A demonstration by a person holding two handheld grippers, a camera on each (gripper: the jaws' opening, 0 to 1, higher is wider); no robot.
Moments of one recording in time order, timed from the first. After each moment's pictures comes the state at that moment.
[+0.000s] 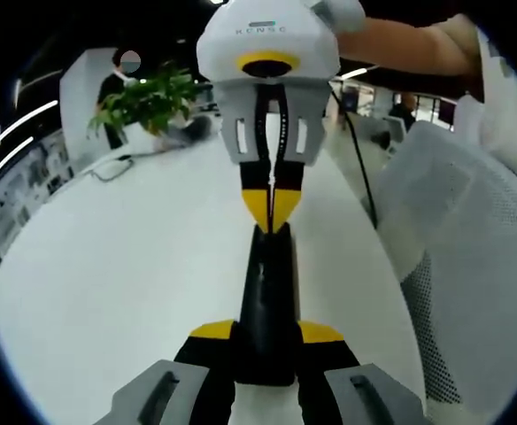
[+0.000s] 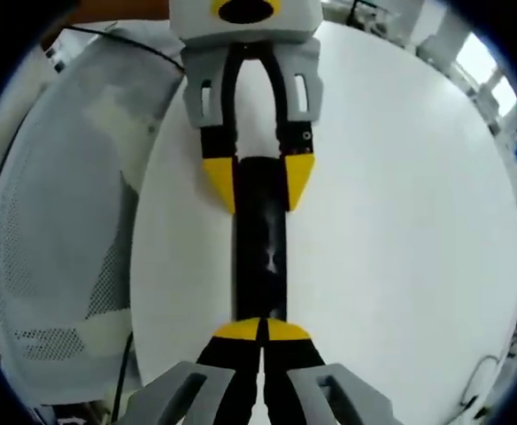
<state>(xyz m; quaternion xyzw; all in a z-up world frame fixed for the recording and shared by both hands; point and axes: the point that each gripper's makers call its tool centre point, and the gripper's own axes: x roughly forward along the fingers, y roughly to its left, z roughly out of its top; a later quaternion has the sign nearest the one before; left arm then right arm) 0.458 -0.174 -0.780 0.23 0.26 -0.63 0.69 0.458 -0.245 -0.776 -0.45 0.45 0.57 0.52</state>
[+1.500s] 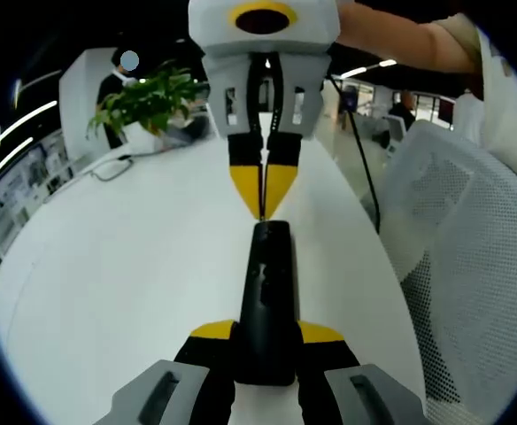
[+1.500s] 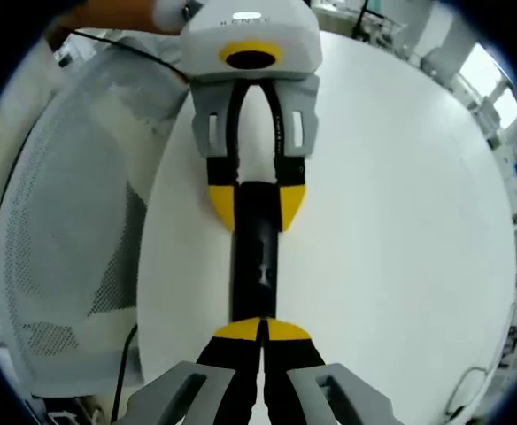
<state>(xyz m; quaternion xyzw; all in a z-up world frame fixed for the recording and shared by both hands) 0.460 -0.174 -0.781 0.24 0.27 -0.63 0.69 0.463 -0.232 -0.752 -0.46 0.43 0.58 0.52</state>
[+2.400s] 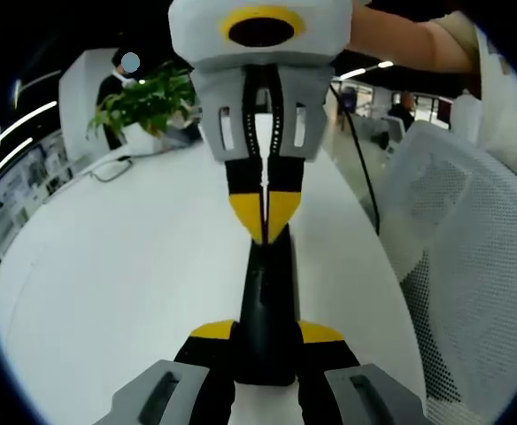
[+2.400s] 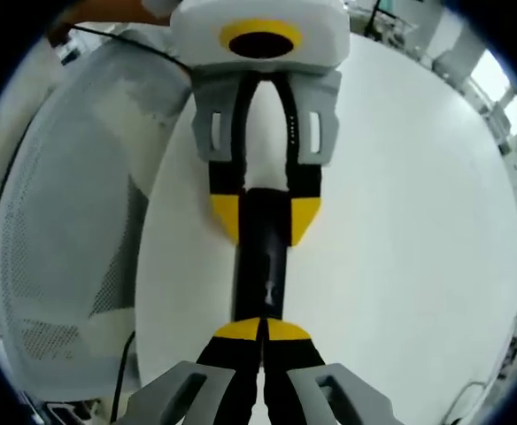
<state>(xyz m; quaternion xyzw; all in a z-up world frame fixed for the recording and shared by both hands) 0.458 -0.174 -0.780 0.23 0.26 -0.64 0.69 0.461 -0.221 -0.770 -0.46 0.44 0.59 0.49</state>
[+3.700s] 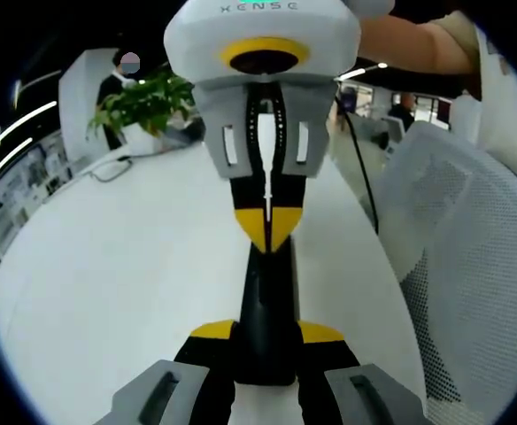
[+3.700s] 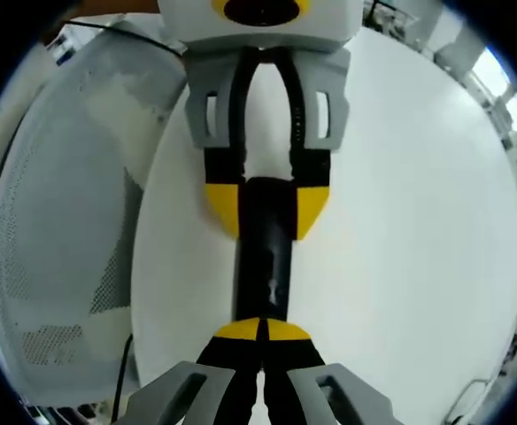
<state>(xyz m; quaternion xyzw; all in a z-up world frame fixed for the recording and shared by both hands) 0.459 -0.174 -0.780 0.23 0.26 -0.64 0.69 0.458 -0.222 -0.778 -0.47 0.45 0.58 0.49</state>
